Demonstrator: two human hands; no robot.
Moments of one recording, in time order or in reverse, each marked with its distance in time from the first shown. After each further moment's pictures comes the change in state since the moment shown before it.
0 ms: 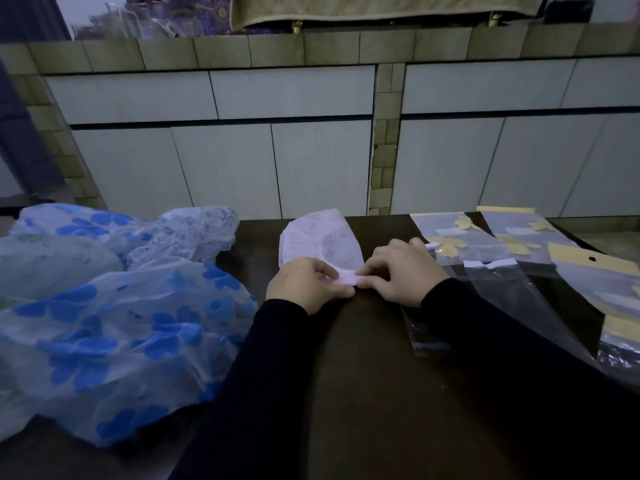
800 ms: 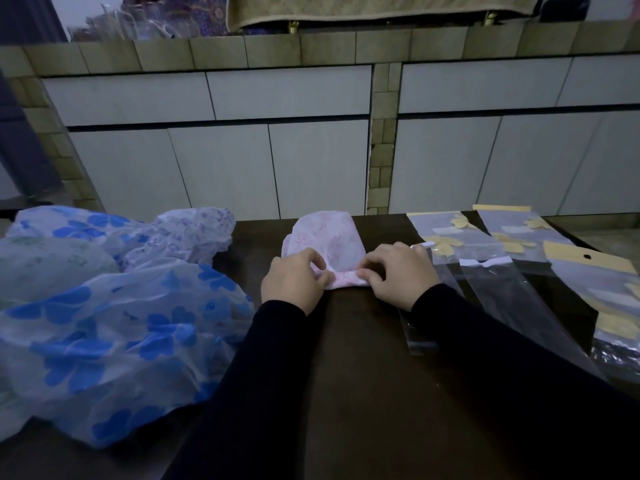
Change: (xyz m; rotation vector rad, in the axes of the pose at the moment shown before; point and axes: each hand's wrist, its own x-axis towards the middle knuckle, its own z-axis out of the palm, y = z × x) left_hand 0.006 -0.003 0.008 0.139 0.228 0.025; right_hand -0.004 -0.005 0.009 0.048 0.079 0.181
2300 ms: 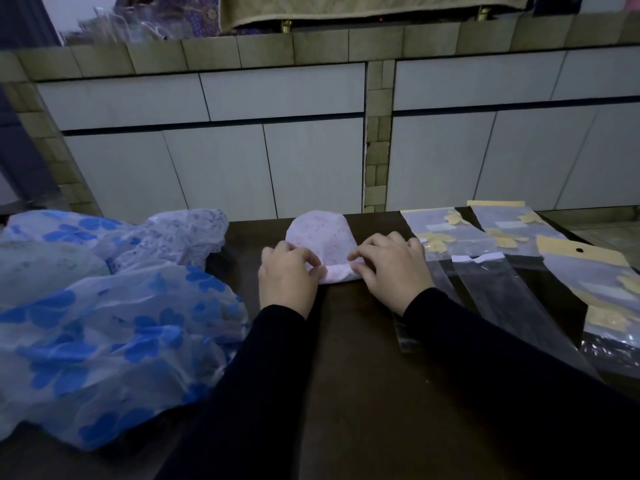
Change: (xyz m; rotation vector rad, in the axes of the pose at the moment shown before) left_hand -0.005 0.005 0.009 0.003 0.247 0.079; right_hand -0.007 -0.008 -0.004 -0.068 0.082 0.000
